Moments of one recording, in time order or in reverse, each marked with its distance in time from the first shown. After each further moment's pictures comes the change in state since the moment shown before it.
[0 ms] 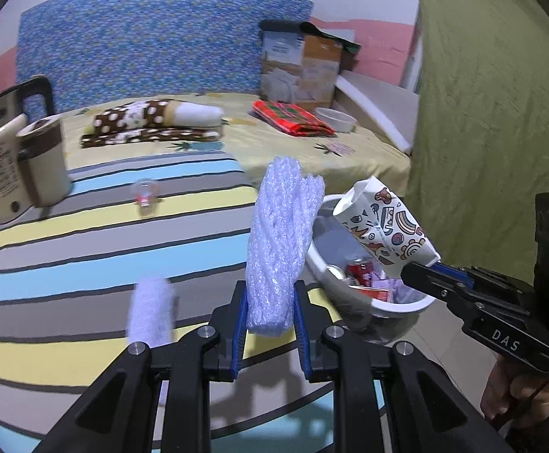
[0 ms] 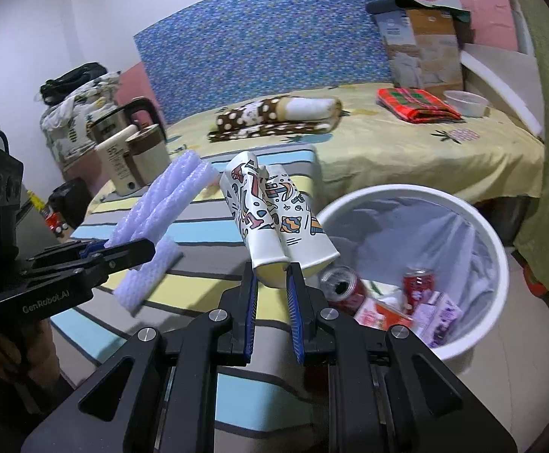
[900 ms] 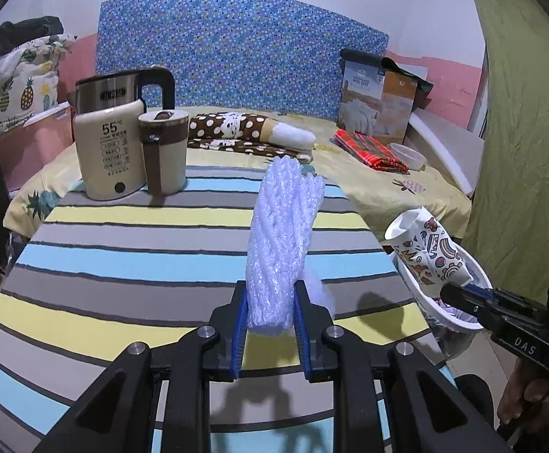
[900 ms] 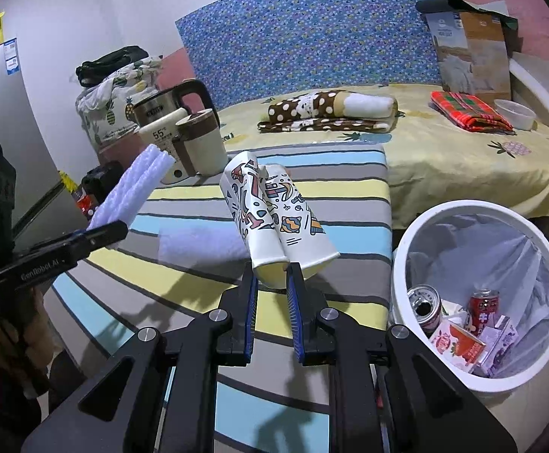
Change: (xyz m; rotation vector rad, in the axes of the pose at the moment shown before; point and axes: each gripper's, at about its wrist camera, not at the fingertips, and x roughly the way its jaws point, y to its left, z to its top) left arm -0.073 0.101 -0.020 -0.164 -0.100 0.222; right arm 0.032 0.059 0.010 -0.074 0.015 0.145
